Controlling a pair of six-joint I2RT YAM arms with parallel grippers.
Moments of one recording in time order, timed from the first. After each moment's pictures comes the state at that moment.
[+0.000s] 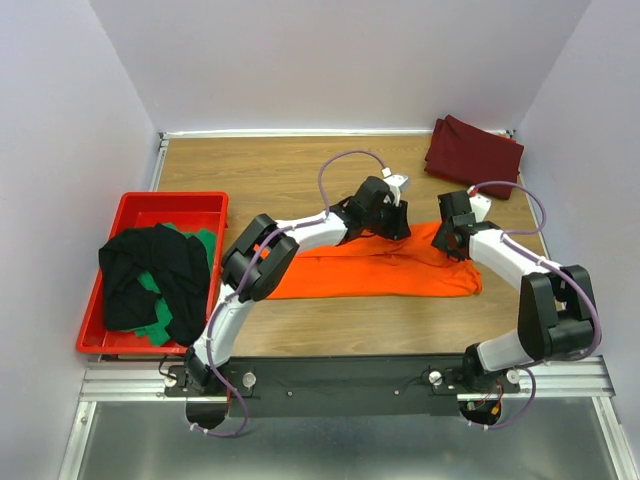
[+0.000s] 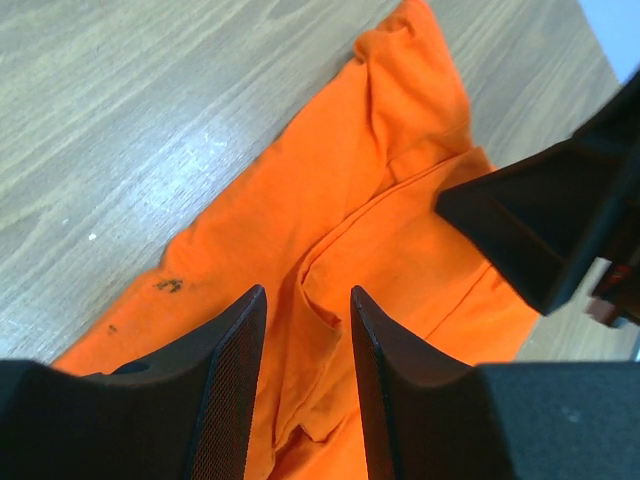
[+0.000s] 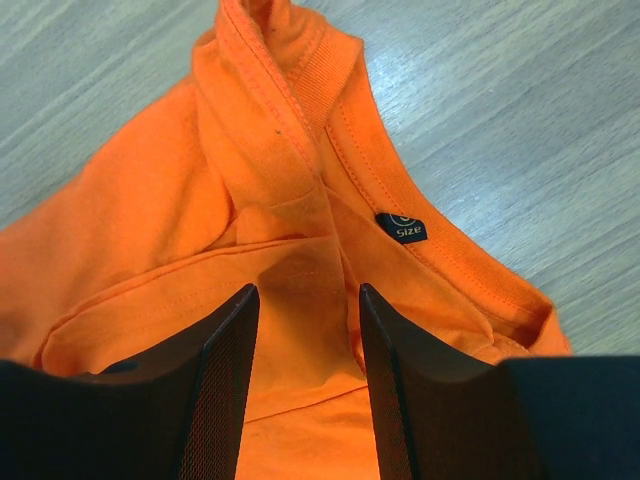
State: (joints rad) left arm -0.81 2.22 1.60 0.10 0.30 -0.43; right arm 0.20 1.47 0.82 -0.37 0.41 0.62
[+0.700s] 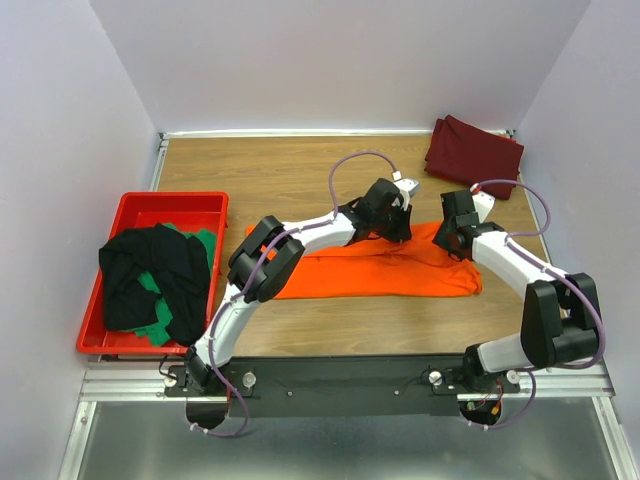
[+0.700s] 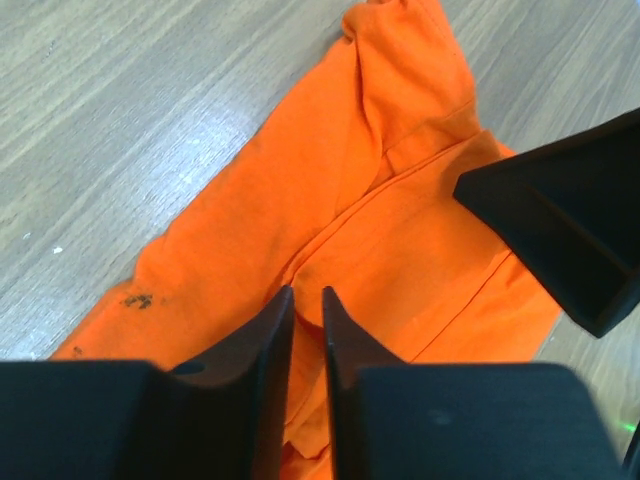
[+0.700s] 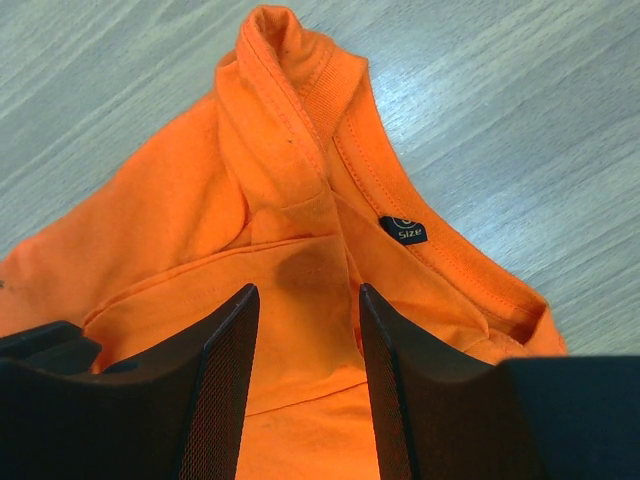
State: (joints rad) left arm -0.84 2.27 1.69 0.01 0.27 -0.36; right arm 0.19 1.42 0.82 -0.37 0.41 0.62
